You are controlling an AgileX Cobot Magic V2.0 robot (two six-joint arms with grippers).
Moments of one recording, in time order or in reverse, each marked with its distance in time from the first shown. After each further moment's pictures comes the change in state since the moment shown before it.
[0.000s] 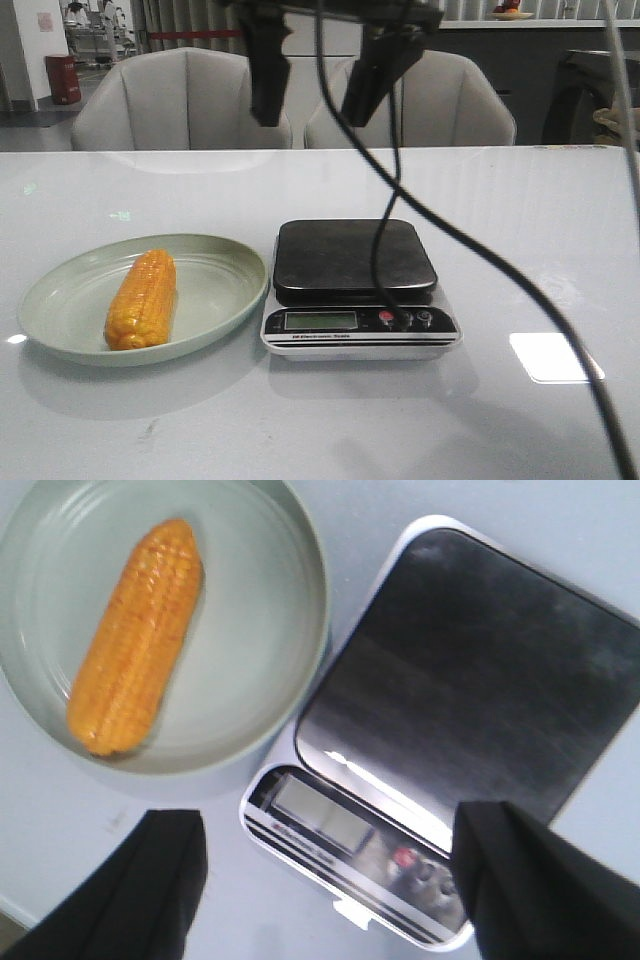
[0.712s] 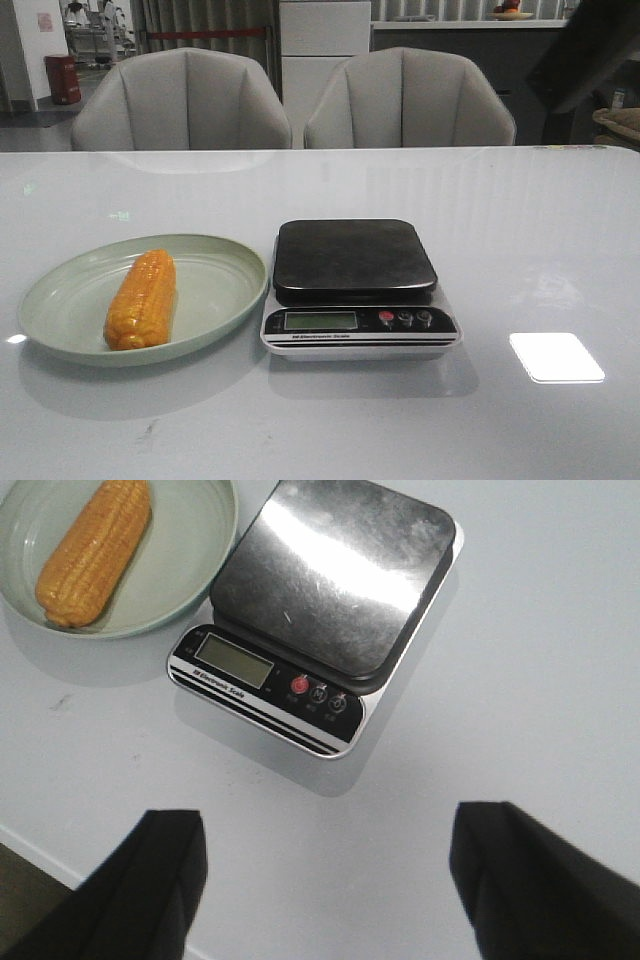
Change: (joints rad) left arm 0.000 0.000 0.000 0.000 0.000 0.000; right arm -0.111 -0.979 1.076 0.006 -0.521 -0.091
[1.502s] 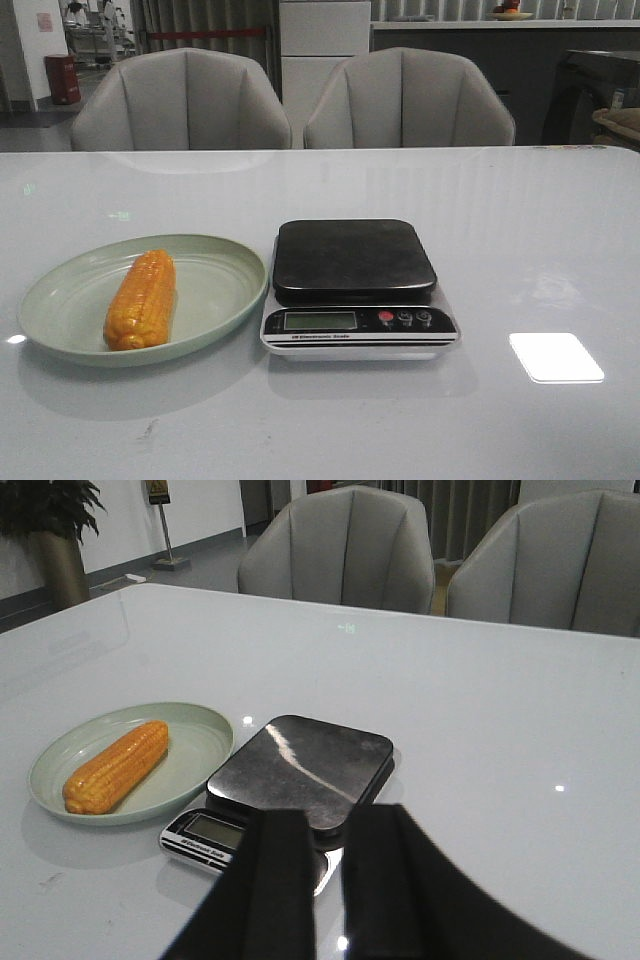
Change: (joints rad) left arm 0.000 0.000 0.000 0.000 0.000 0.000; right arm 0.000 -0.703 0.624 -0.008 -0.583 -0.002
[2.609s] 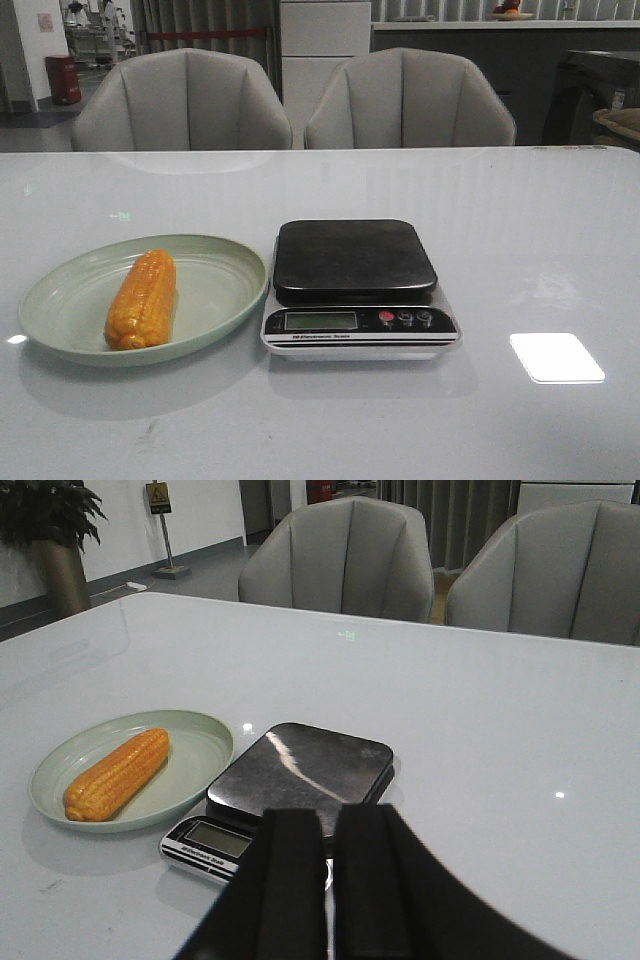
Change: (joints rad) left arm 0.516 -0.373 0.367 0.047 -0.213 0.000; right arm 0.000 0.000 0.000 0.000 -0.009 0.000
